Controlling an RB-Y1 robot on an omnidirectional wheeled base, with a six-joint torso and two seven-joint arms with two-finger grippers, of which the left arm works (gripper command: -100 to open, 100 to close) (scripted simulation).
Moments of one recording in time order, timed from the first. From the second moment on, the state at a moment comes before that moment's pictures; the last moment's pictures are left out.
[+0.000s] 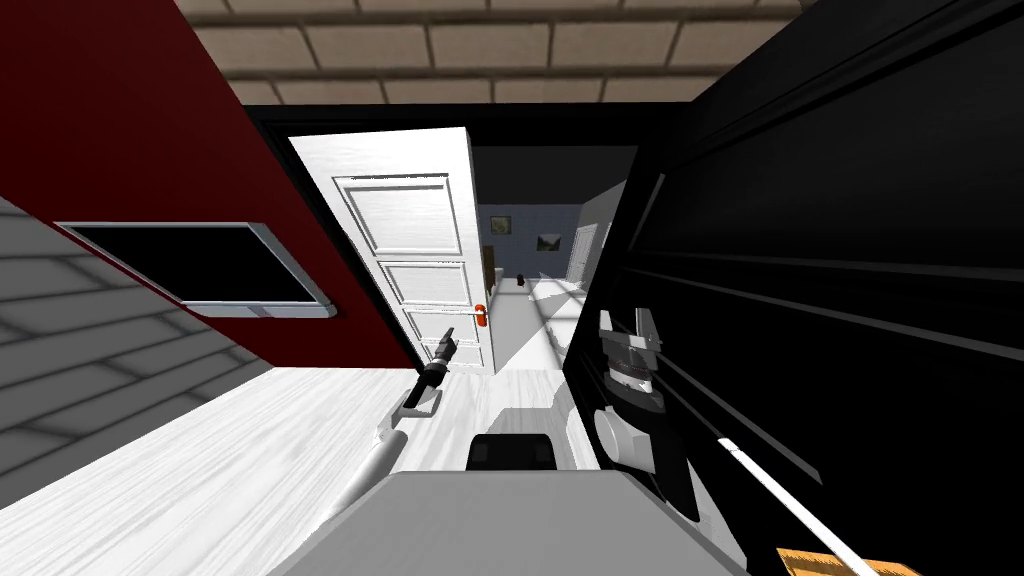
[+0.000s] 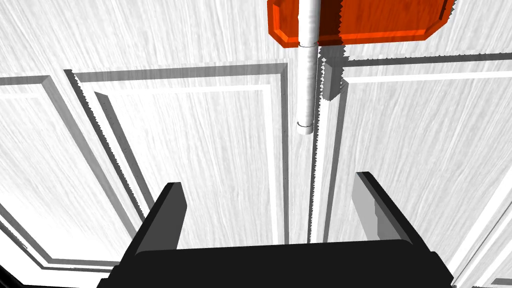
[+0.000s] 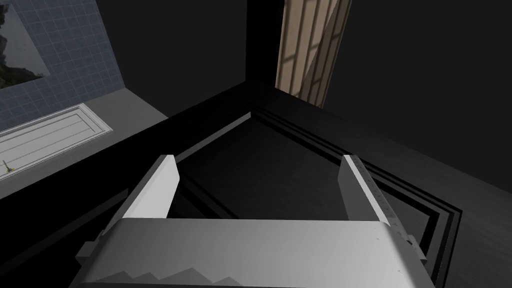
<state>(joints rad) 0.05 0.27 0.01 -1.35 0.10 -0.35 0.18</state>
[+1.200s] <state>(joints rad) -0.01 0.37 0.05 -1.16 0.14 -0.37 0.24</state>
